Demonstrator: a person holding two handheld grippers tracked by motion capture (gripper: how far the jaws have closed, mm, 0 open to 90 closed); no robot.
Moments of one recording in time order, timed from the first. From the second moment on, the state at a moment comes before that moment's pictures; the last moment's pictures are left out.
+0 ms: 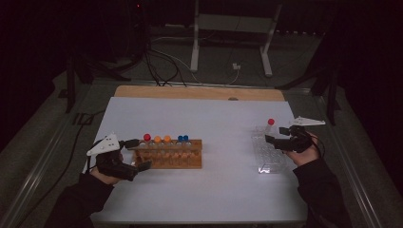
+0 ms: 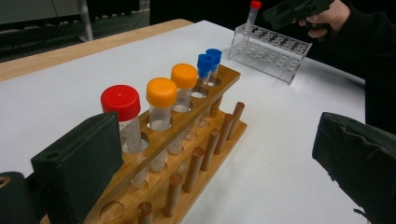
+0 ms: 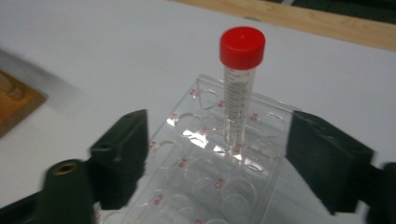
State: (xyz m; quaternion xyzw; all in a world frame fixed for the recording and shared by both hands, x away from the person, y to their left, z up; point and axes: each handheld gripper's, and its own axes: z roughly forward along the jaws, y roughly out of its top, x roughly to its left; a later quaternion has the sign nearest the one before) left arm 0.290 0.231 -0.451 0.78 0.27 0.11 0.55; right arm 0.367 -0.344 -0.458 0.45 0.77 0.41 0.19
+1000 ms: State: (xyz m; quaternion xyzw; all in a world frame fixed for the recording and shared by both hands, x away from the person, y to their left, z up) left arm 0.291 0.232 -0.450 0.78 0.28 0.11 0.55; right arm 0.389 -0.337 -0.438 0.44 0.78 0.39 0.22
